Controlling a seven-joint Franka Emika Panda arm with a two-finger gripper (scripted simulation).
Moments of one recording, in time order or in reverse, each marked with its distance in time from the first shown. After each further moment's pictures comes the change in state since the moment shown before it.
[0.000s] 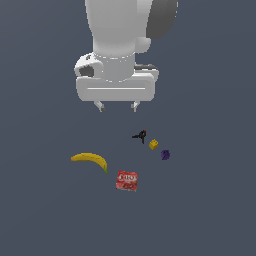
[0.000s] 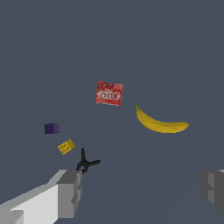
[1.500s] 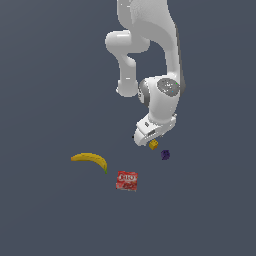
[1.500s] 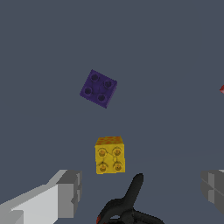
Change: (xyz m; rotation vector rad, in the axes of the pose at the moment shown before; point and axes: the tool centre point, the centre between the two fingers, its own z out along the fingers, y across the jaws) arm -0.052 -0.154 0.235 0.014 -0.030 -0.521
